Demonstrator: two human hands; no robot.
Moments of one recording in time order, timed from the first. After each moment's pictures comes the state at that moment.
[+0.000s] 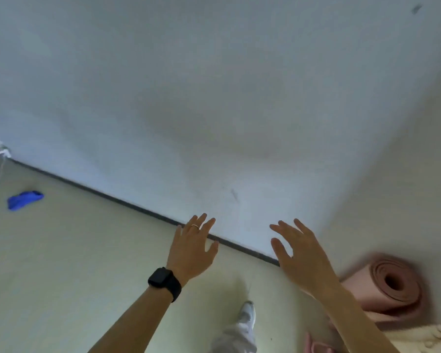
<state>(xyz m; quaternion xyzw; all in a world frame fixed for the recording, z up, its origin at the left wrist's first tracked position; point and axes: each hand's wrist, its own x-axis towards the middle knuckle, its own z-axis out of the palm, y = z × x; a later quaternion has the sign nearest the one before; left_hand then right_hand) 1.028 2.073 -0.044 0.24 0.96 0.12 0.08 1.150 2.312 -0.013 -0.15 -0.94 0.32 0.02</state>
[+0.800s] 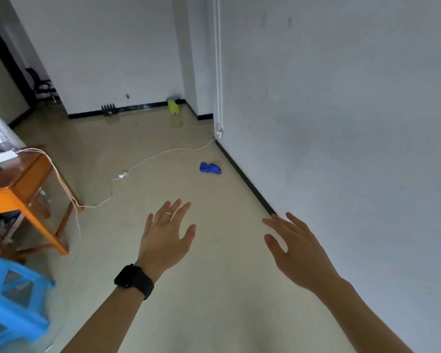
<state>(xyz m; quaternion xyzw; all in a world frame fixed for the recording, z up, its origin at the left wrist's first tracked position) 1.201 1.475 0.091 -0.20 0.96 0.13 -0.15 1.097 1.756 0.104 0.32 -0.91 0.26 0.02</state>
